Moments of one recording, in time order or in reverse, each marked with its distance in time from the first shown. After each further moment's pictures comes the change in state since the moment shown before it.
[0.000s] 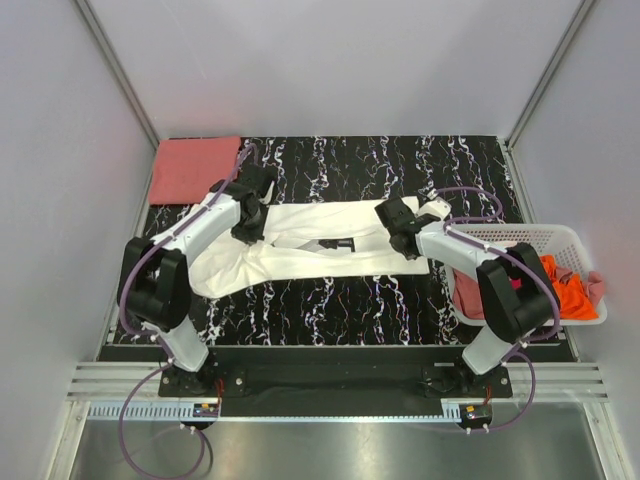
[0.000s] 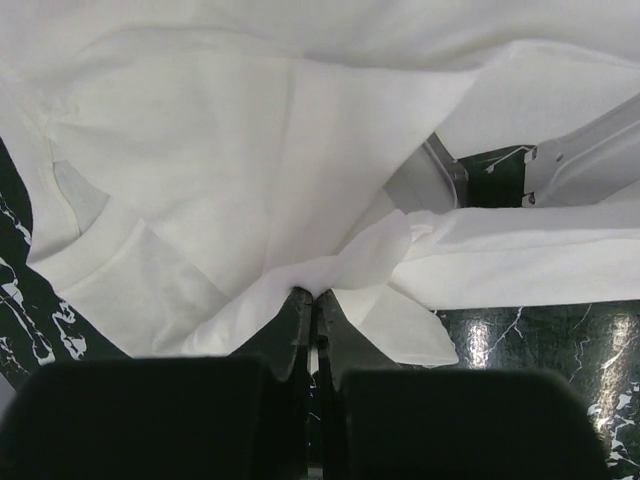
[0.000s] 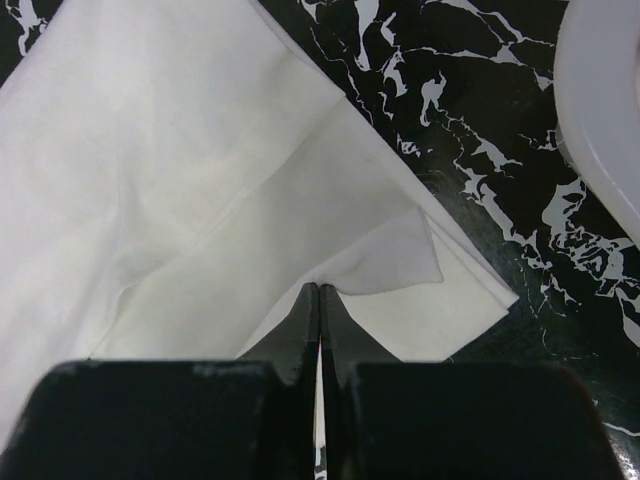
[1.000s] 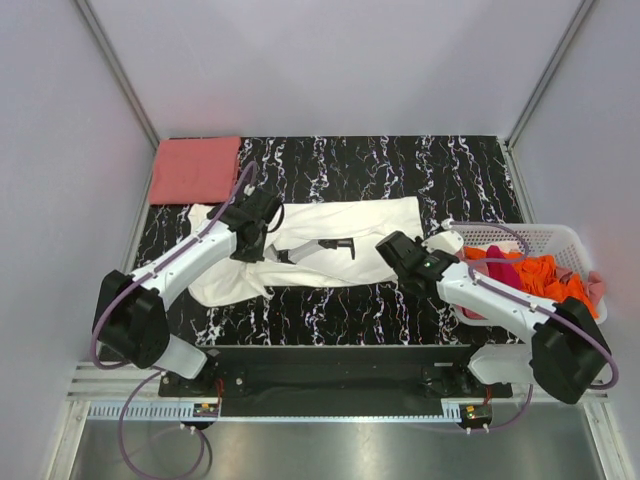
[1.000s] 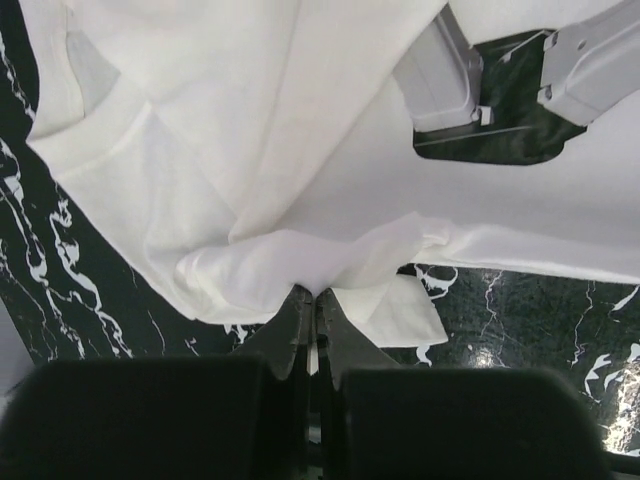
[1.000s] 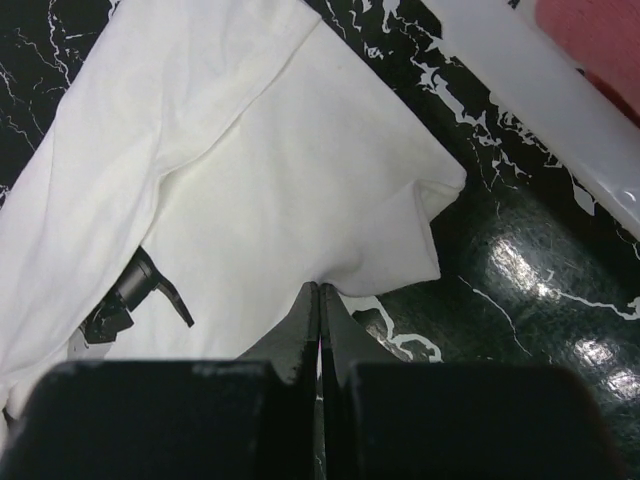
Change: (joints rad) left arm -0.149 -0.227 -0.175 -0.066 -0.158 -0.183; right arm 0.210 -0.381 -0.245 -0.084 0.106 0.274
